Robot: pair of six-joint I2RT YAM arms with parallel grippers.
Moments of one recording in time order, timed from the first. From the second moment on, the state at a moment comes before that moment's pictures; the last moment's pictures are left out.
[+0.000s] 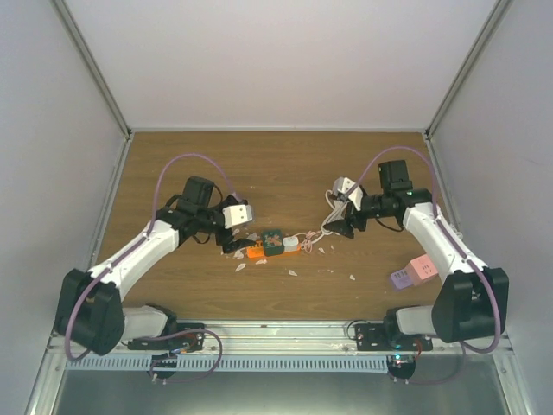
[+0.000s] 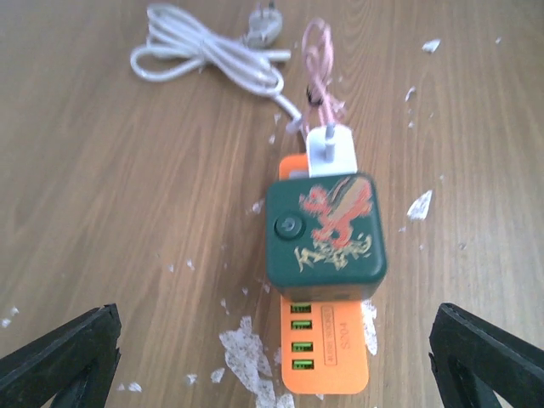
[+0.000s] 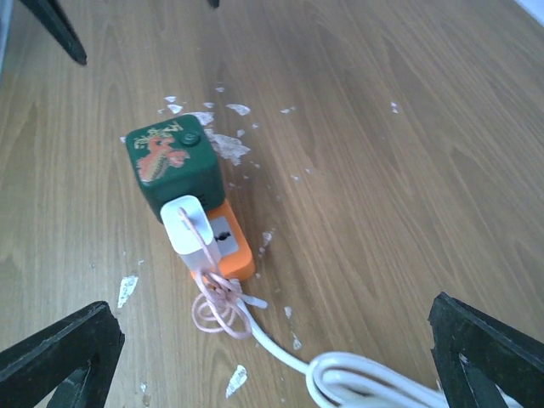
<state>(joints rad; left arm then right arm) -0.38 1.30 0.85 -0.44 0.64 0.83 0.13 1.34 1.02 -0.70 -0.86 -0.91</state>
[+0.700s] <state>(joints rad) -0.41 1.31 0.72 -0.33 0.71 0.74 0.46 1.56 0.98 -0.53 -0.80 -0.99</state>
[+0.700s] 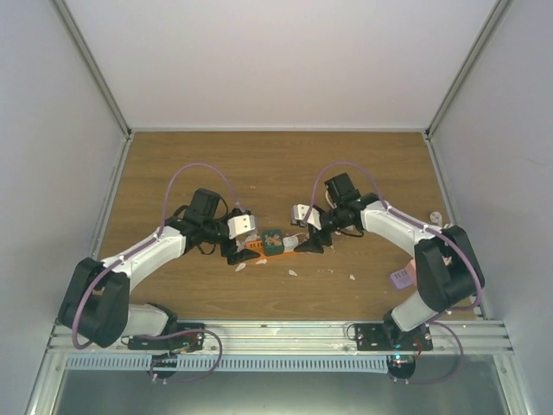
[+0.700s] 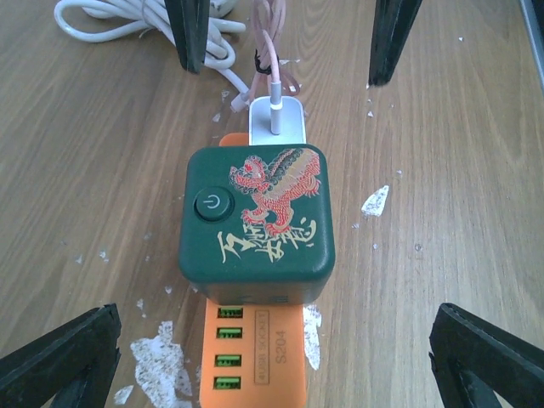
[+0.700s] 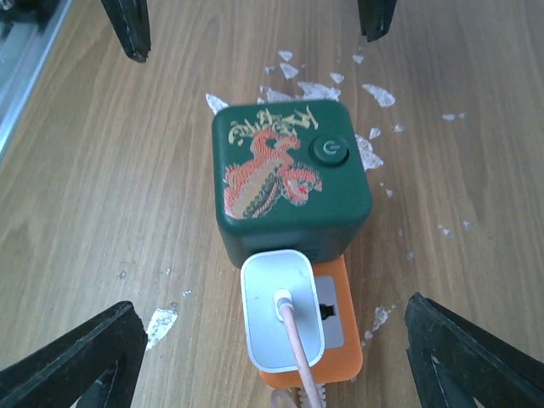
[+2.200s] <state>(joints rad) -0.52 1.53 0.77 -0.13 0.68 0.64 0.51 1.70 0.95 -0.39 -0.72 -0.99</state>
